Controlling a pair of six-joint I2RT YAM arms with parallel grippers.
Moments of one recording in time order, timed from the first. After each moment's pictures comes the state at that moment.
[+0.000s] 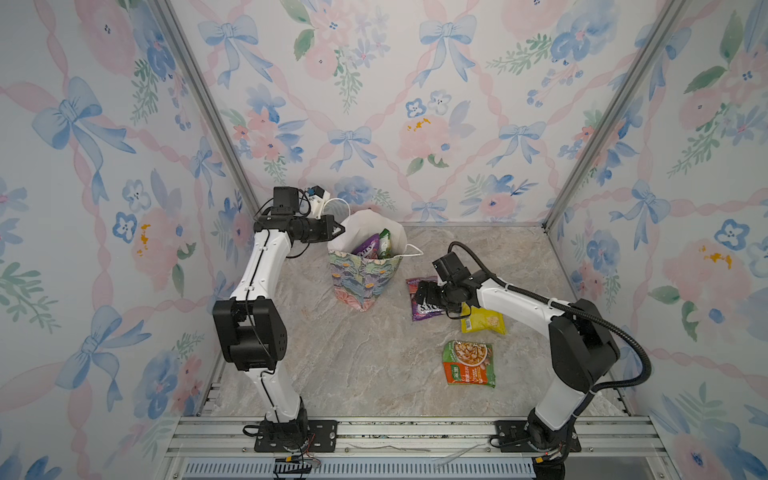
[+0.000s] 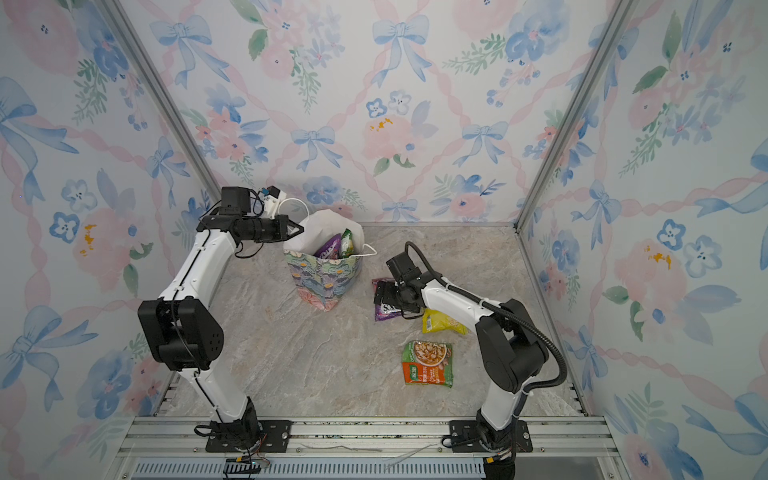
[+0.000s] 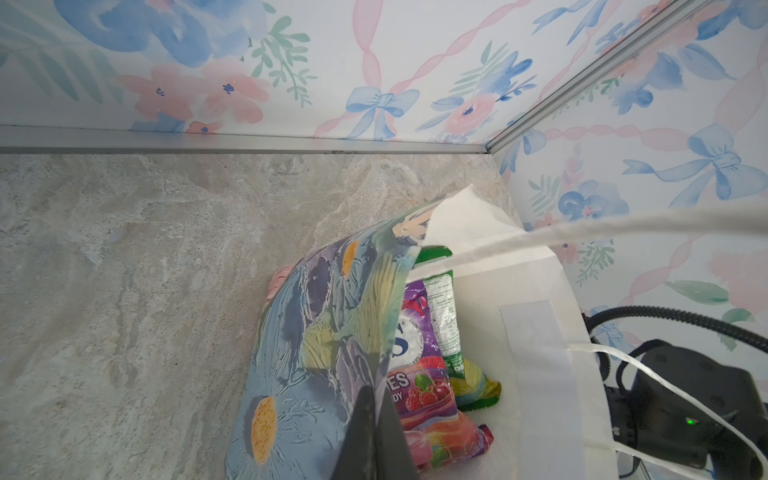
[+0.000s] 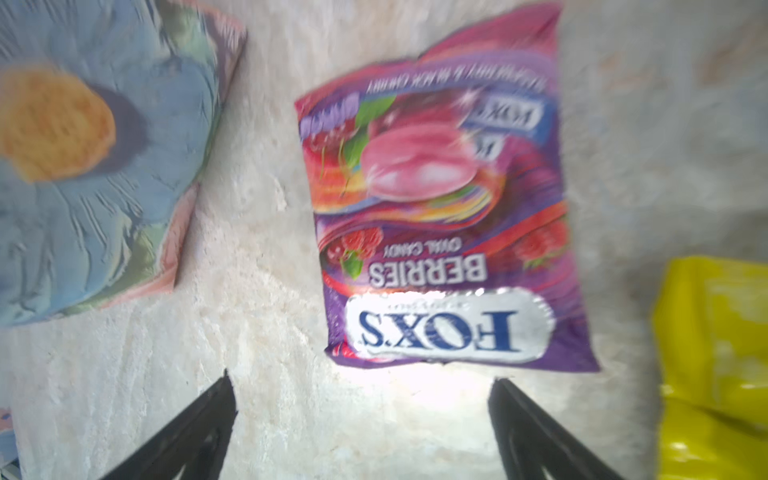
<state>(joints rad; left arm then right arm) 0.03 1.83 1.77 -0.73 0.72 -0.09 0.56 1.75 1.24 -0.52 -0.08 0.69</state>
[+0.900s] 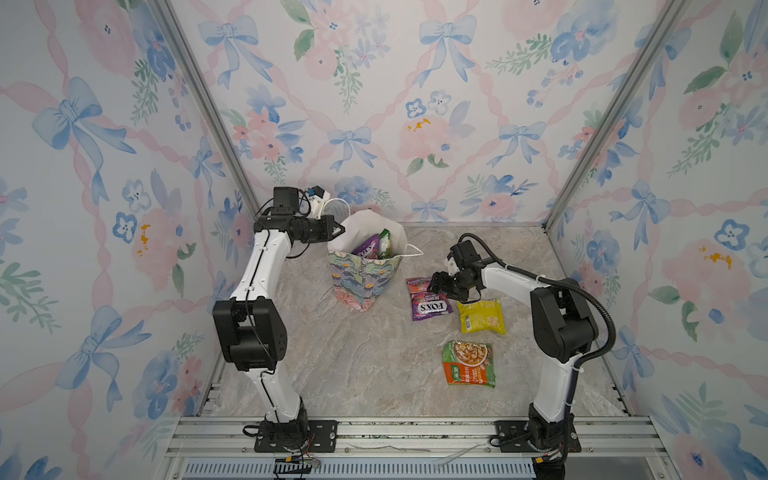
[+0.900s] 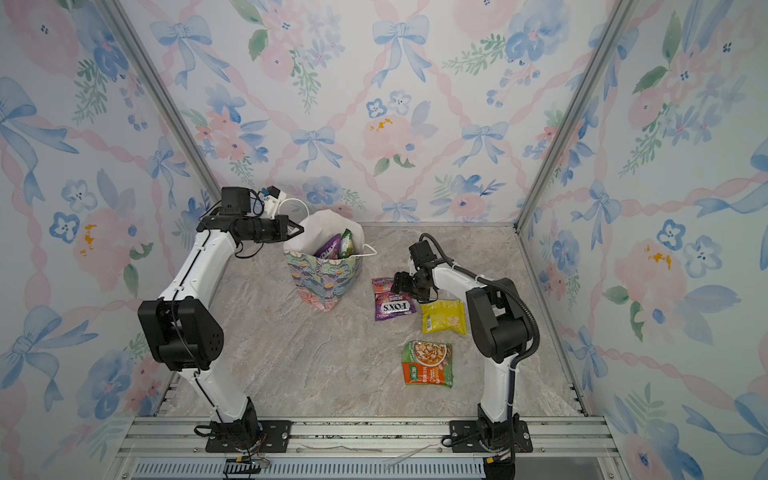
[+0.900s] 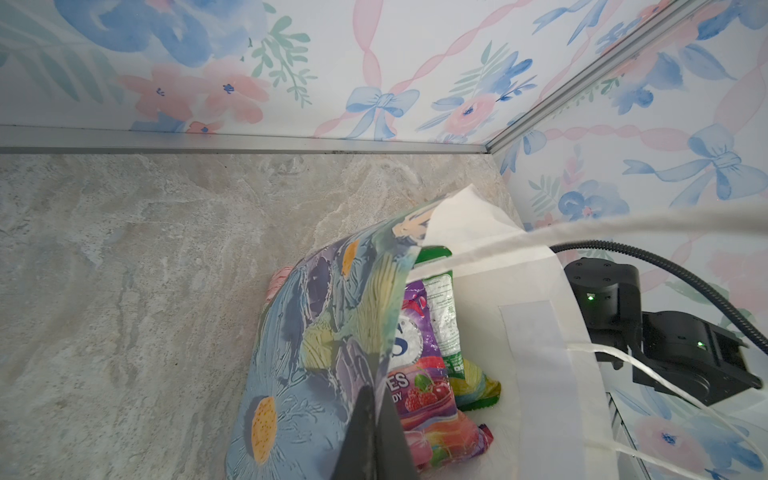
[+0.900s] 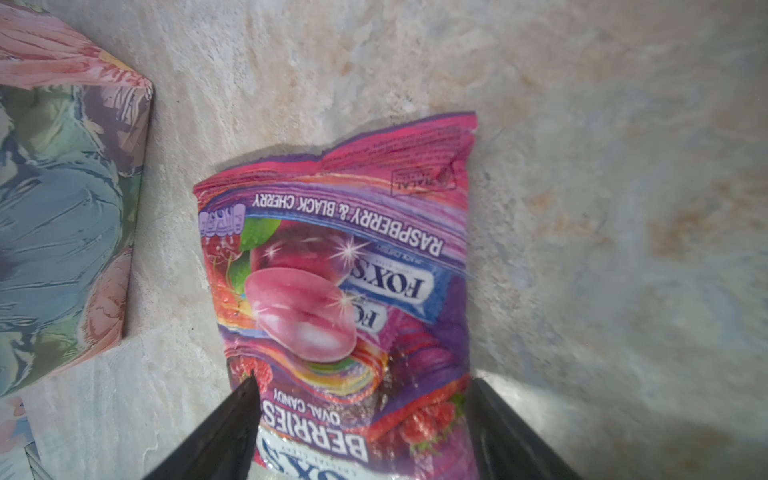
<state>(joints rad) 0.03 1.83 1.77 -0.73 0.72 -0.09 0.39 1.97 1.37 -0.53 -0.28 0.50</state>
